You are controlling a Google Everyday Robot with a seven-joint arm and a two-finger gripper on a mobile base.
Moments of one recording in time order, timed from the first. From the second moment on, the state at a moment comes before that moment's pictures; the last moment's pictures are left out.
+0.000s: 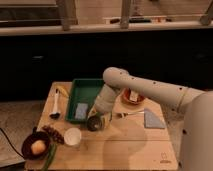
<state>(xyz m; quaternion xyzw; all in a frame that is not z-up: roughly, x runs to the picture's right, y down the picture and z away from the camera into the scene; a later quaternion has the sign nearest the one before) -0.046 0.162 0.707 -0.37 -0.43 -0.30 0.77</state>
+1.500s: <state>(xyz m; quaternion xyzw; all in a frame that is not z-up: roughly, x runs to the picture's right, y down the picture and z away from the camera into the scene) -0.063 0.088 0.783 -0.31 -0.49 -0.22 0.78</state>
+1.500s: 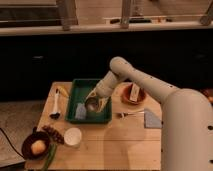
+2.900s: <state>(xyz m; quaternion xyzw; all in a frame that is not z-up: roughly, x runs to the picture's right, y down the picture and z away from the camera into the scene) -0.077 0.088 0.855 -0.32 -0.52 -0.13 0.78</state>
